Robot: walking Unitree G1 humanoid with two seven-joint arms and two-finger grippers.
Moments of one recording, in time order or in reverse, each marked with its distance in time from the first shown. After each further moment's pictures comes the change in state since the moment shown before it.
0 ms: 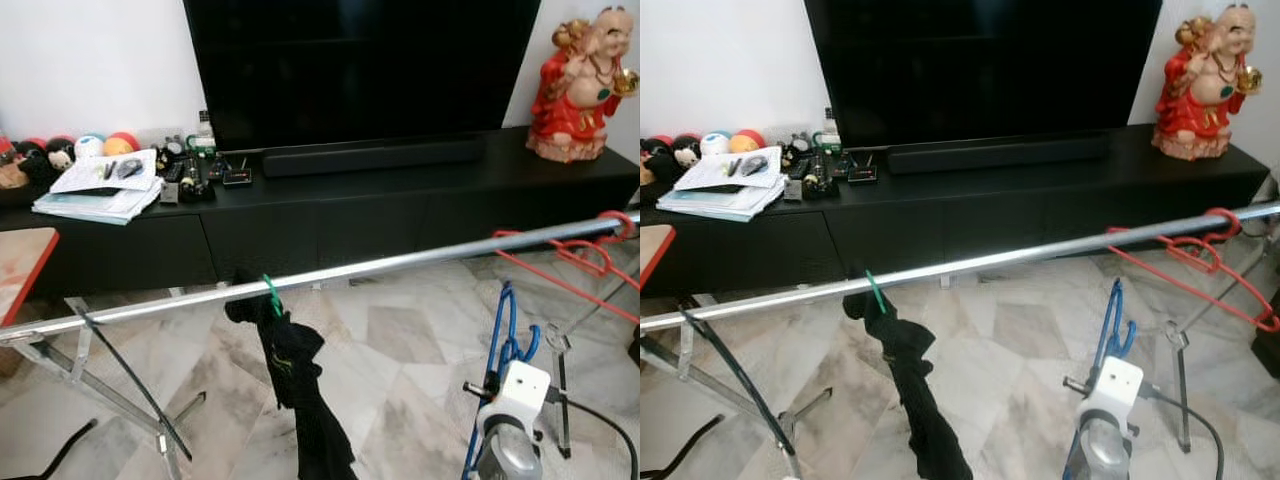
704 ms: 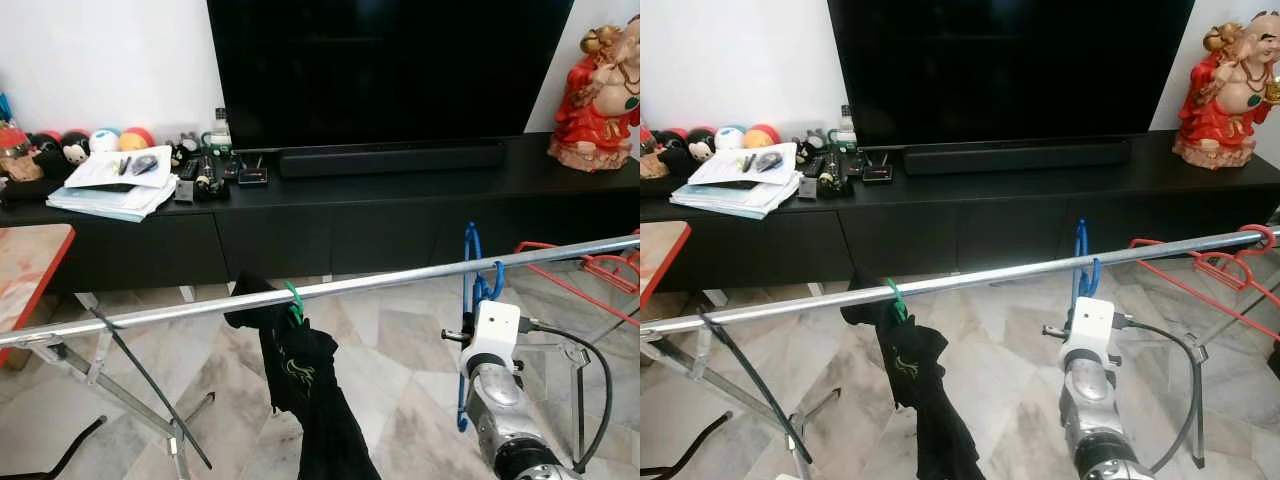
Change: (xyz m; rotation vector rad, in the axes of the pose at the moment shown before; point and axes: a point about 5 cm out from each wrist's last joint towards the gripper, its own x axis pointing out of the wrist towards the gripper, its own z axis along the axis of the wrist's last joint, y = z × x) left arm 0.001 -0.003 0.006 0.008 -0.016 -0.004; right arm 0.026 0.012 0.064 -0.197 -0.104 0.076
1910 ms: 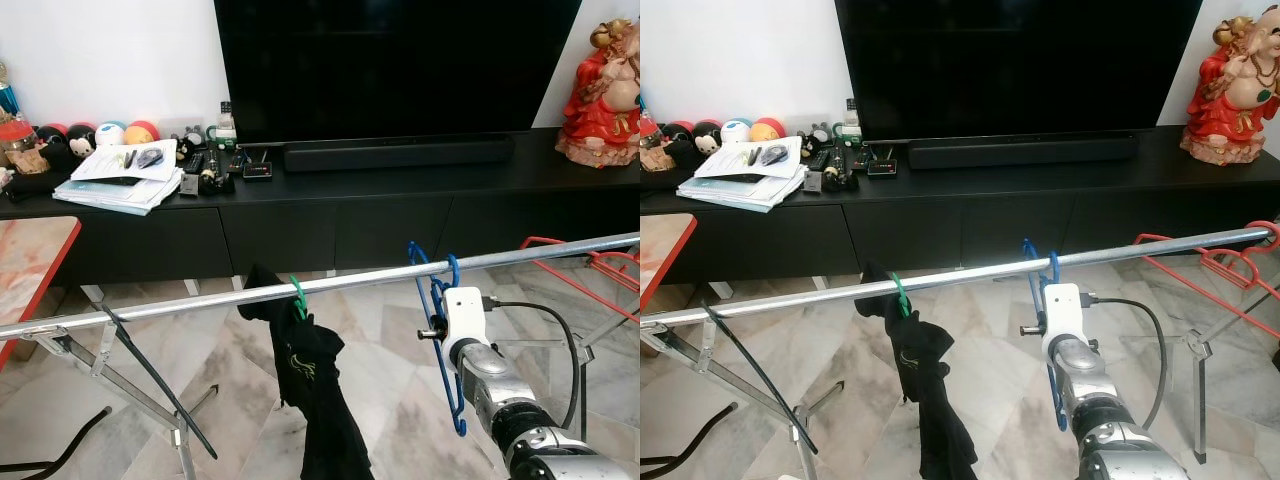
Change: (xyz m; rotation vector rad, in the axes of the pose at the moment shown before) left arm 0.000 -0.002 0.001 0.006 0.004 -0.036; right arm 0.009 0.027 0.010 -0.143 0.211 0.243
